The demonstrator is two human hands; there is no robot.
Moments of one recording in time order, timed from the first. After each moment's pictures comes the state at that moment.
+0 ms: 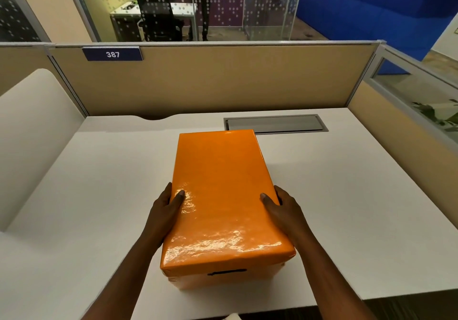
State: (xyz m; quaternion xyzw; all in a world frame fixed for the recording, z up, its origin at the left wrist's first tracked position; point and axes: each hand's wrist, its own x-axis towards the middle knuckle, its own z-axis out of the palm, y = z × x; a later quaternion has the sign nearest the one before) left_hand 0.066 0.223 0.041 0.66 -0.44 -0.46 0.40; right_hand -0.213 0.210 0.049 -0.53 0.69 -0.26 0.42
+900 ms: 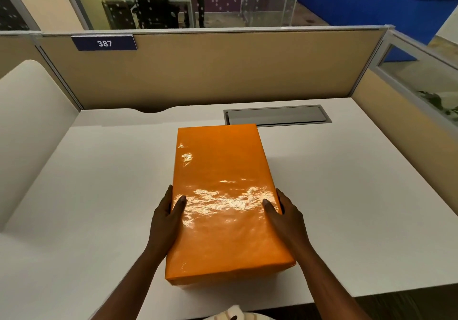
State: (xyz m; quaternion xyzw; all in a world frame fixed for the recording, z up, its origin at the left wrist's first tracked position) left_hand 0.064 0.228 0.005 0.67 -0.44 -0.41 0.43; right_hand -0.205 0.222 0.017 -0.50 0.71 -0.30 0.40
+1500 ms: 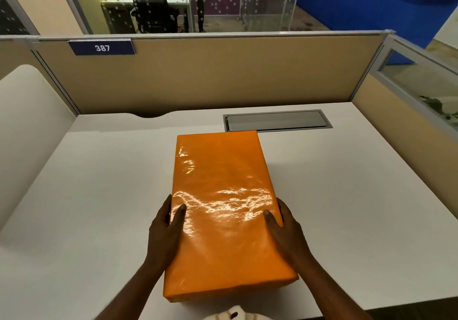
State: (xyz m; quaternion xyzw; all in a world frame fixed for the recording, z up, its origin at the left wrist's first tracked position) left_hand 0.064 0.223 -0.005 0.68 -0.44 -0.38 0.44; right_hand -0.207 0.215 0.003 -0.50 0.69 -0.30 0.43
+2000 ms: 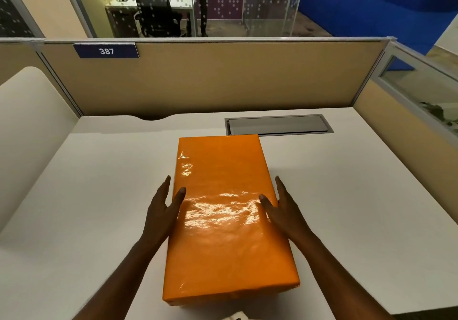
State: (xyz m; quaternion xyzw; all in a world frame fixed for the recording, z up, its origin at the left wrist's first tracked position) left_hand 0.080 0.182 0.018 0.70 -0.49 -0.36 0.38; right_hand -0.209 0.159 0.009 -0.58 0.69 -0.22 0.37
